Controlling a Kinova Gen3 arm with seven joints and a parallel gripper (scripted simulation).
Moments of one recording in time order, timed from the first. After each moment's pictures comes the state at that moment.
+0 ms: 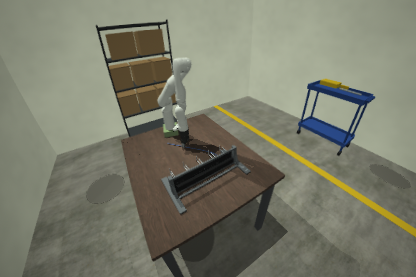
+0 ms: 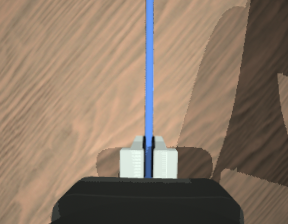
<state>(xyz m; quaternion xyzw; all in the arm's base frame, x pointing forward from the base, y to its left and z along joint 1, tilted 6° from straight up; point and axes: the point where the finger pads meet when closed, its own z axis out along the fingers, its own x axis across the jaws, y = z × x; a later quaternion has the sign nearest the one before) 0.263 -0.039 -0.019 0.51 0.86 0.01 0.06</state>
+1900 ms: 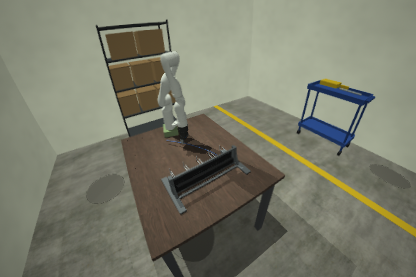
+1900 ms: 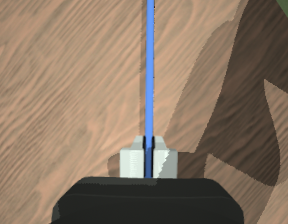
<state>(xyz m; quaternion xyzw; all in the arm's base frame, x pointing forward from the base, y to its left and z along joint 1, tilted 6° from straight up) 0.257 -0.040 0.019 0.50 0.86 0.00 0.06</state>
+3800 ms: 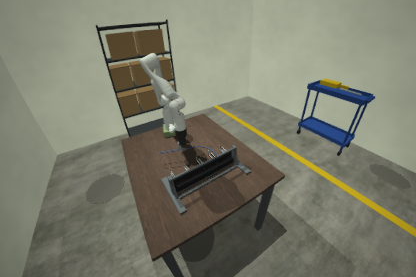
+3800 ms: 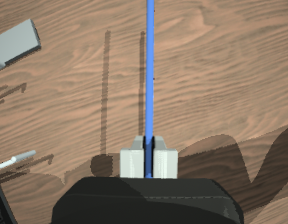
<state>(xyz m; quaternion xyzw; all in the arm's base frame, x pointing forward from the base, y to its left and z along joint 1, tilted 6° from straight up) 0.383 -0.140 0.105 0.27 0.96 -0.02 0.05</state>
